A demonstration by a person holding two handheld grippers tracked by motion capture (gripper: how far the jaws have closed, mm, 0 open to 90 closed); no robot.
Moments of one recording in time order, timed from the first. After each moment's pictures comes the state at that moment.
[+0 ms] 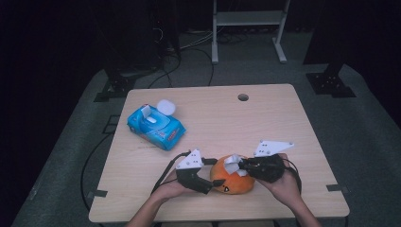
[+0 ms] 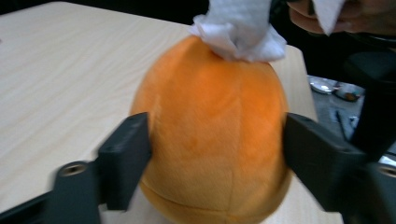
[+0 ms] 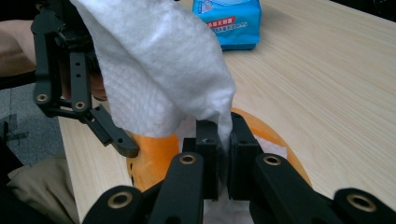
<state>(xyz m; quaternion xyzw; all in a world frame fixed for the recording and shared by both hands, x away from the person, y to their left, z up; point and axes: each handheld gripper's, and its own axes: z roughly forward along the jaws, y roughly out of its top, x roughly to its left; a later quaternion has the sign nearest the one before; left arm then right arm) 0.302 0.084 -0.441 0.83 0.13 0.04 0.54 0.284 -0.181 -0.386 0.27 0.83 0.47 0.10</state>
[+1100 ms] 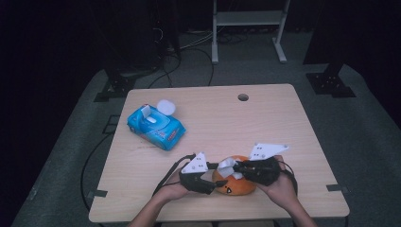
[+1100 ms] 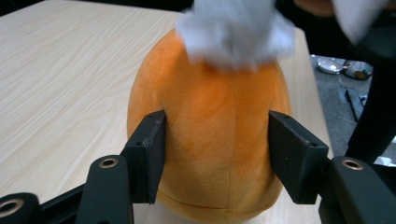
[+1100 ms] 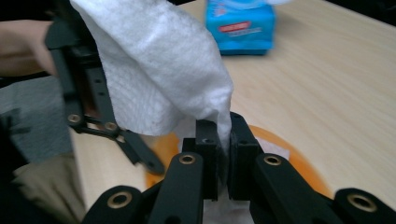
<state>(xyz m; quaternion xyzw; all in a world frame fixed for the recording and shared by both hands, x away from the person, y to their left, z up) 0.297 0.077 -0.438 0.85 0.11 0.07 0.51 0.277 -0.170 -0.383 0.25 0.84 0.47 0.11</state>
